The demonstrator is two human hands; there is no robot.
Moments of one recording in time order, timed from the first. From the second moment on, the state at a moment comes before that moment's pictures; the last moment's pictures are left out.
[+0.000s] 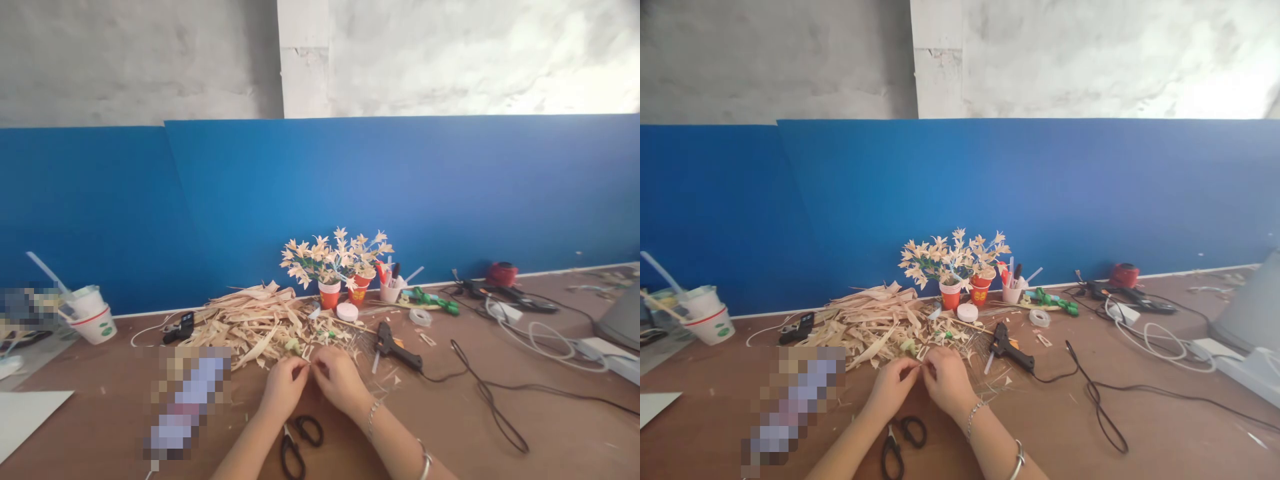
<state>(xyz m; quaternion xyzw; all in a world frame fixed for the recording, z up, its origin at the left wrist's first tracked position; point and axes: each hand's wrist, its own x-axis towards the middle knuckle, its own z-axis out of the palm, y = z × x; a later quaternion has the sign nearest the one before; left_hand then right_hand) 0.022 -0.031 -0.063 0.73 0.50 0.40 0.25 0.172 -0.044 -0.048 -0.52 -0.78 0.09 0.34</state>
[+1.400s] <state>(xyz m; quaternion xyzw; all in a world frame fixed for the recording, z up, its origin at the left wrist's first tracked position) 0.019 -0.022 -0.053 0.42 0.51 0.60 0.45 0.149 -0.093 -0.021 -0.46 -0.86 0.15 0.15</state>
